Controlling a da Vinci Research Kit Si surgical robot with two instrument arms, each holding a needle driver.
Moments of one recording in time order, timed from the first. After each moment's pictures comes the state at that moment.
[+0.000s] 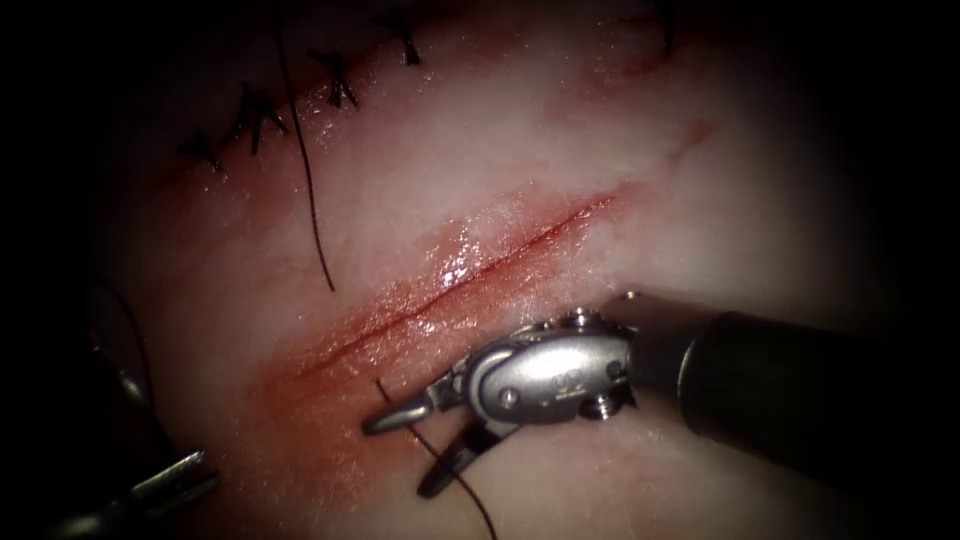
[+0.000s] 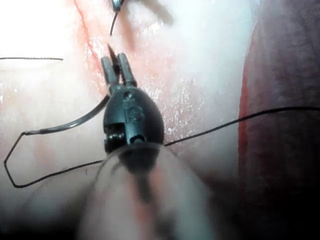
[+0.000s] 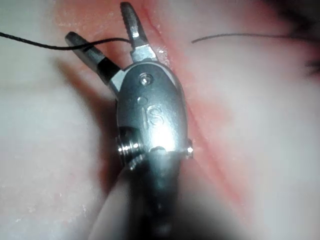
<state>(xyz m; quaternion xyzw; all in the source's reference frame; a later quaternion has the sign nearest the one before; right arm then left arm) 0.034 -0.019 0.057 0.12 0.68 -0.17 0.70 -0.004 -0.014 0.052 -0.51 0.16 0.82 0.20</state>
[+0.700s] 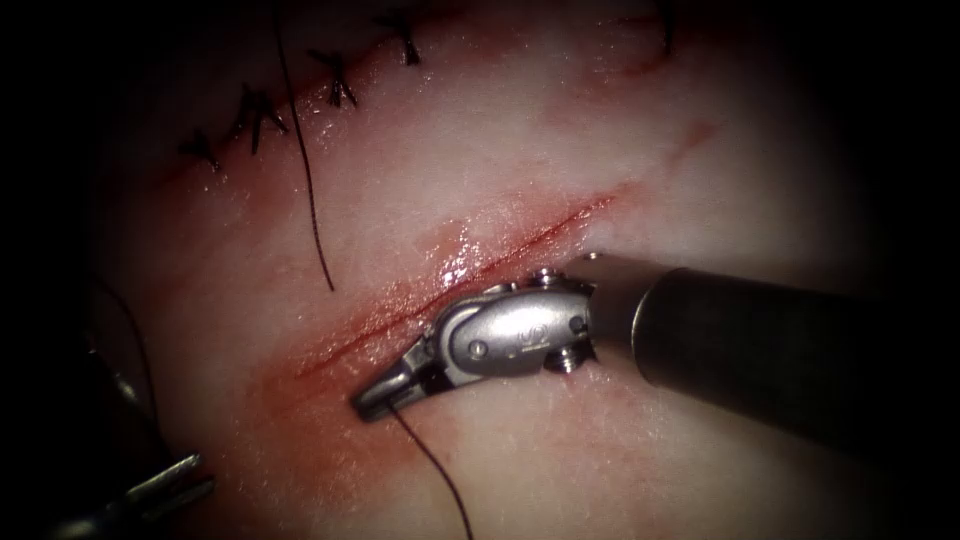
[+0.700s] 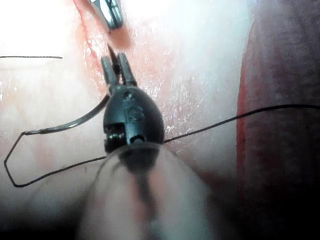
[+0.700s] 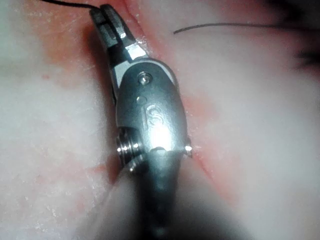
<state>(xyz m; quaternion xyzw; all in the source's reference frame) 0.035 -0.017 0.060 0.13 0.69 -0.20 0.69 -0.004 -0.014 0.051 -0.51 0.16 0.82 0.20</state>
